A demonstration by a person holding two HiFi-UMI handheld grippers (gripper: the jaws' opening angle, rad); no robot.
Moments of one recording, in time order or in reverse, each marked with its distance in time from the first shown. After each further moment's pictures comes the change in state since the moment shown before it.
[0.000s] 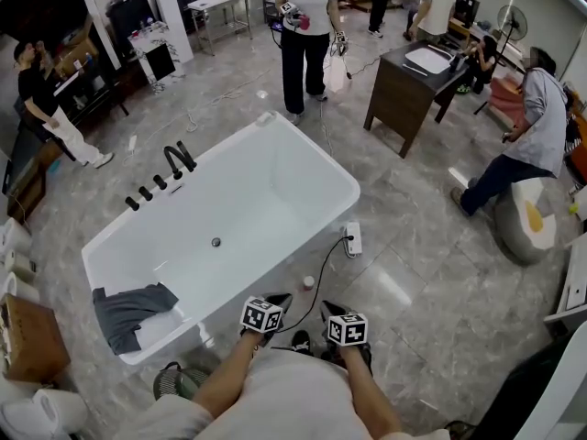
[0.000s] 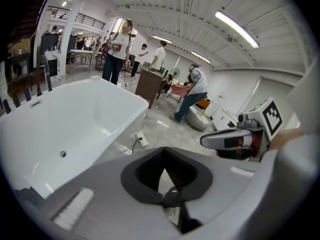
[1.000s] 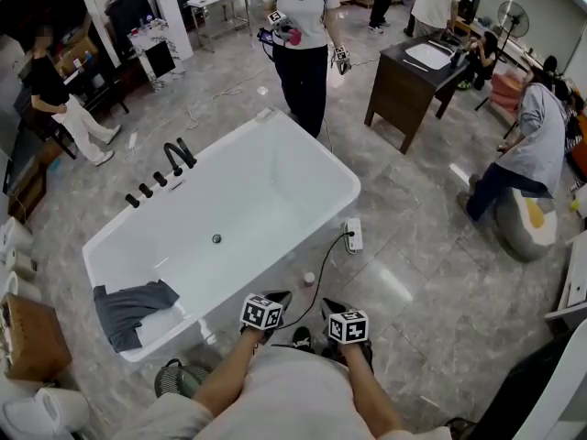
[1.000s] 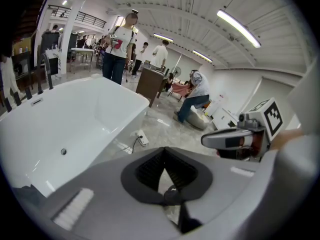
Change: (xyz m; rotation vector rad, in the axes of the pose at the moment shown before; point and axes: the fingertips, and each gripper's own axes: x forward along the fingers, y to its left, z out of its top) left arm -0.002 -0.001 -0.003 -0.011 0.019 0.006; right arm -0.002 0.002 -0.001 -0.021 0.007 0.015
